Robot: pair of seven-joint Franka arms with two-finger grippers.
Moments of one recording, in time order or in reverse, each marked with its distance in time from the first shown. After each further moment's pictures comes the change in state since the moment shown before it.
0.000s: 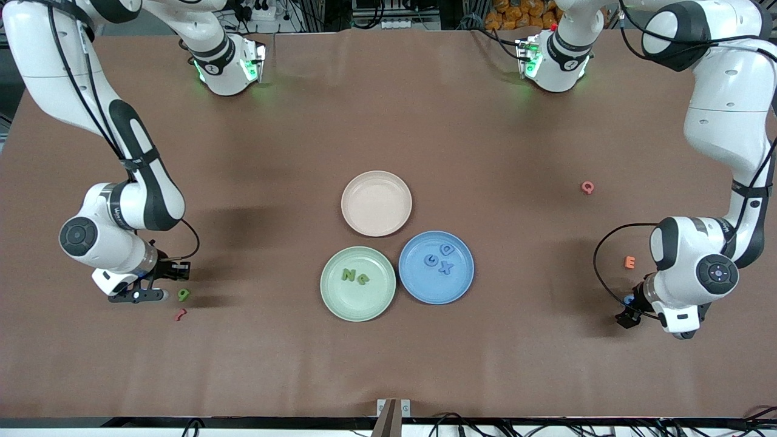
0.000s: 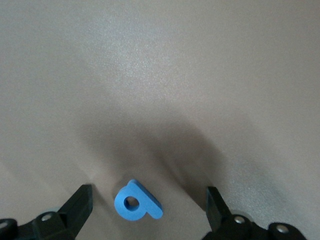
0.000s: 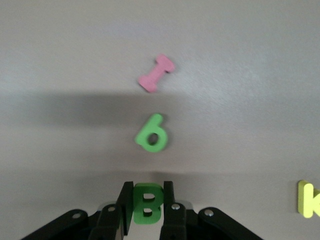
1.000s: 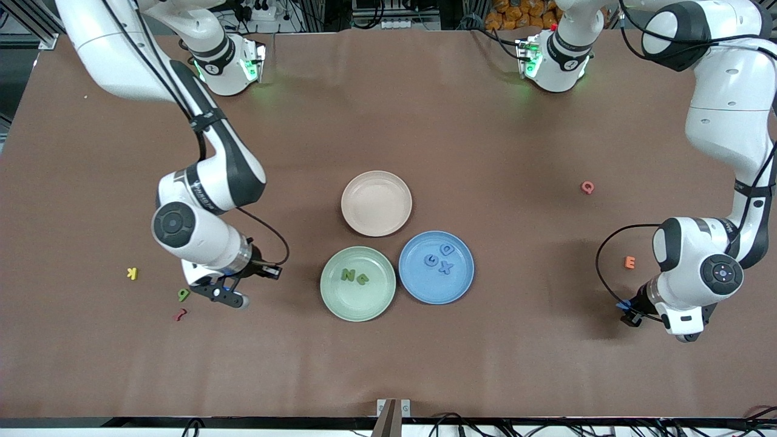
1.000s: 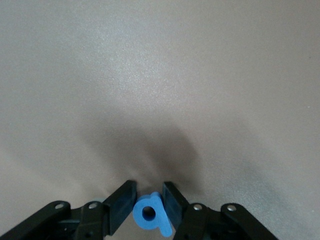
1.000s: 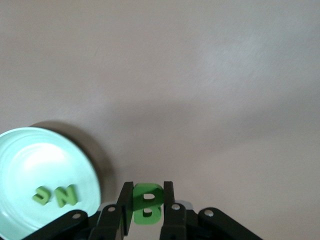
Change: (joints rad) left arm -0.001 -0.001 0.001 0.017 0.000 0.002 0.033; right arm 0.227 -0.010 0.179 0.231 0.000 -0.214 0.748
